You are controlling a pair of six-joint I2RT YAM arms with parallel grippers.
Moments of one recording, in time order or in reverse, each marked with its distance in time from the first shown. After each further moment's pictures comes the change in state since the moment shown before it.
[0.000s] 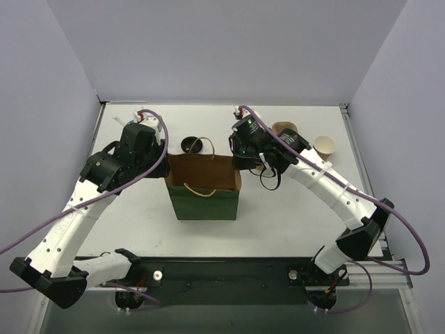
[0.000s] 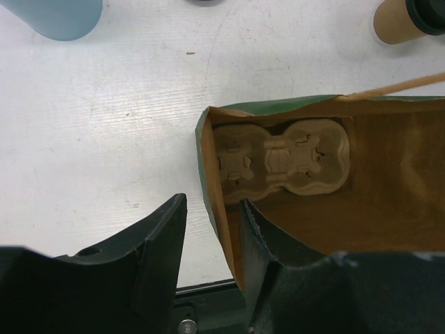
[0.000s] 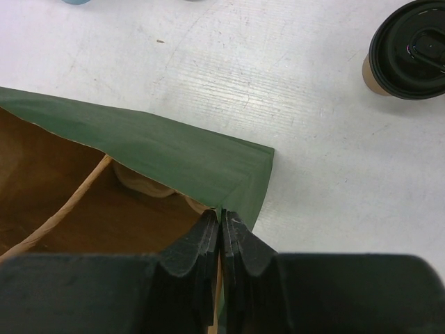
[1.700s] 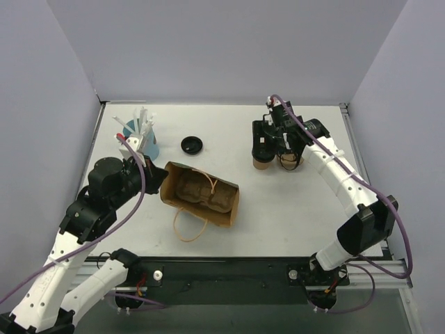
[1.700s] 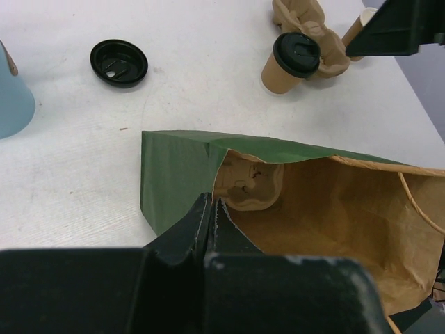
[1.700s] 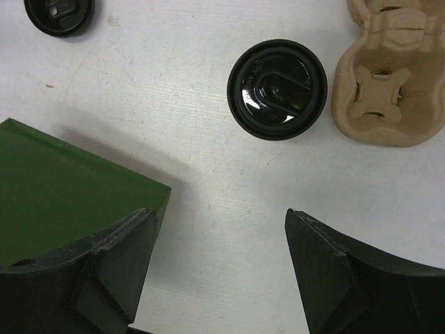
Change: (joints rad) left arm 0.058 -0.401 -0.386 0.414 0.240 0.079; right arm -0.360 -0.026 -0.159 0.121 -0.114 -0.226
